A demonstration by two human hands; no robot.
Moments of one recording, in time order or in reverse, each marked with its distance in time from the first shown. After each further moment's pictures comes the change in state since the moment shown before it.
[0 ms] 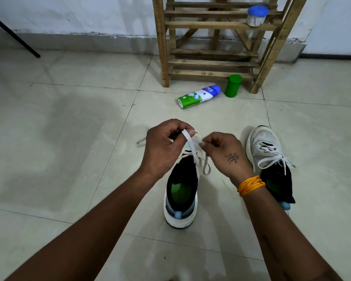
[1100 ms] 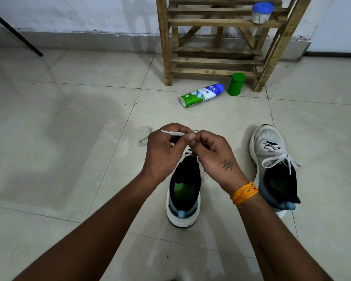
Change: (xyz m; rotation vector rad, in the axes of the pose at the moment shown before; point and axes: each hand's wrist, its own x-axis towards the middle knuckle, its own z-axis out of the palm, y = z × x) left_hand -0.007 -0.012 -0.003 0.001 0.011 -0.011; right_hand -0.018 -0.023 0.027 0.333 -0.084 -0.068
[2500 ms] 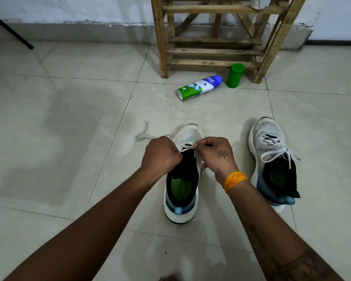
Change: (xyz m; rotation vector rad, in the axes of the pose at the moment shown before) left_hand 0.006 -0.049 0.008 0.700 -0.340 -0.425; right_hand 0.020 0.051 0.002 -0.034 0.213 0.355
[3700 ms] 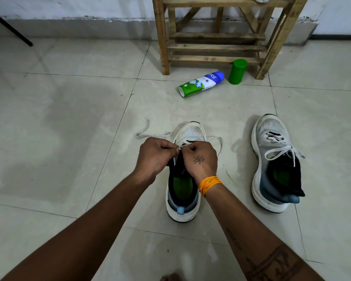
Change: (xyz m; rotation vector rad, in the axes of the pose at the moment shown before) left_hand -0.006 -0.021 0.004 -0.677 0.033 -0.158; right_hand -0.015 0.002 0.052 -0.277 0.126 -0.049
